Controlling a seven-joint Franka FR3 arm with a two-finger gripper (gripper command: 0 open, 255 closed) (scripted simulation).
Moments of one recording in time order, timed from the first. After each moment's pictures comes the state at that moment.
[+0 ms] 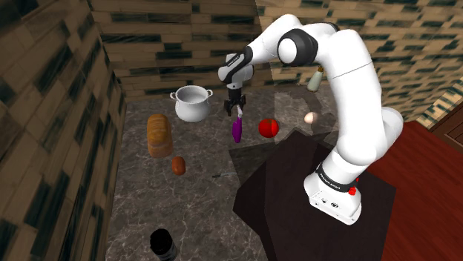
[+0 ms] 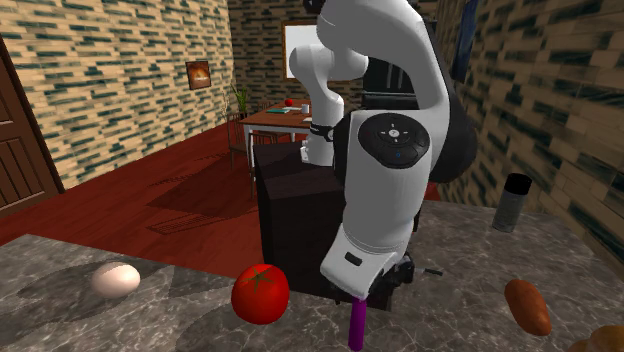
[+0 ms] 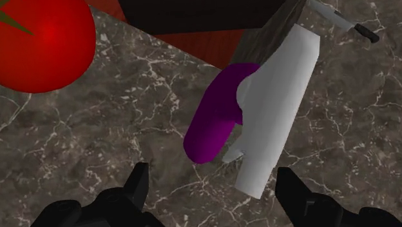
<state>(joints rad) -0.16 0.83 -0.10 -1.61 0.14 2.13 -0.18</state>
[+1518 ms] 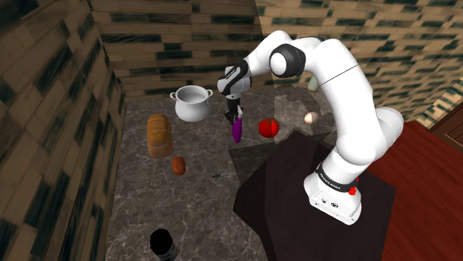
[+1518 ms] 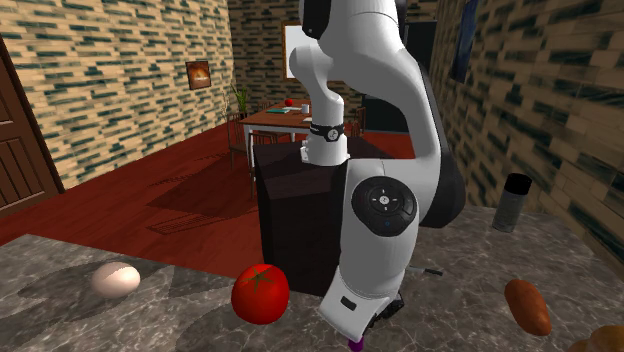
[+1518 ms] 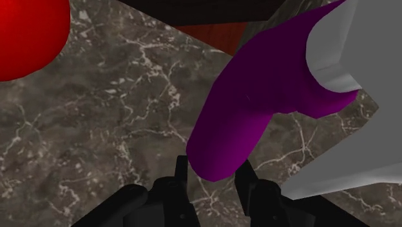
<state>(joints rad) -0.17 0.99 -0.09 -1.52 0.16 2.18 -0.19</state>
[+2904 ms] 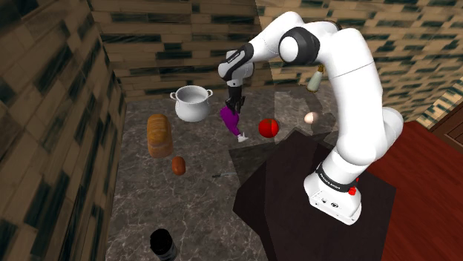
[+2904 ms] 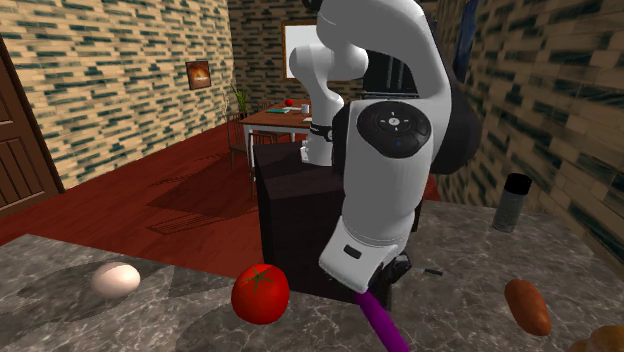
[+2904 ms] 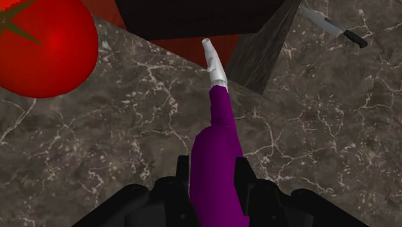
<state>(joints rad) -0.16 0.81 -0.10 -1.60 0.15 2.08 -0.18</state>
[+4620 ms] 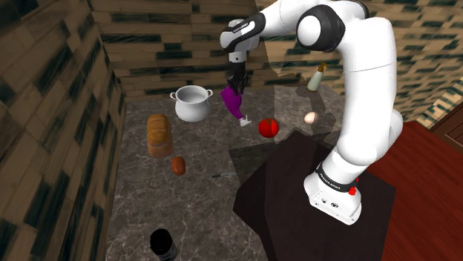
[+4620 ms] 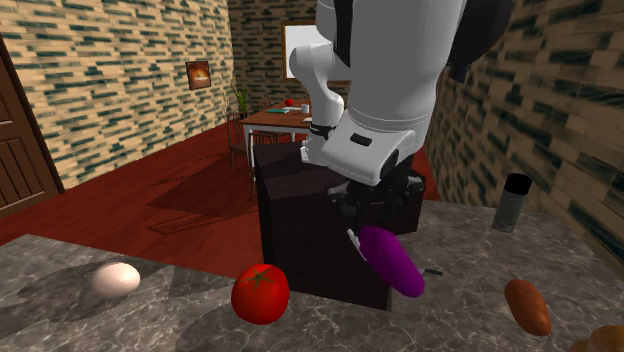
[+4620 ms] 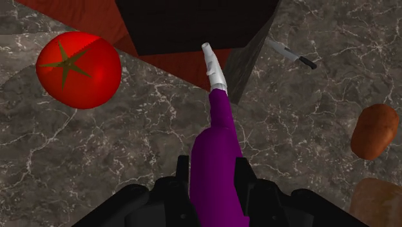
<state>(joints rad) -0.15 0.58 -0.12 -1.60 0.12 1.86 -0.16</state>
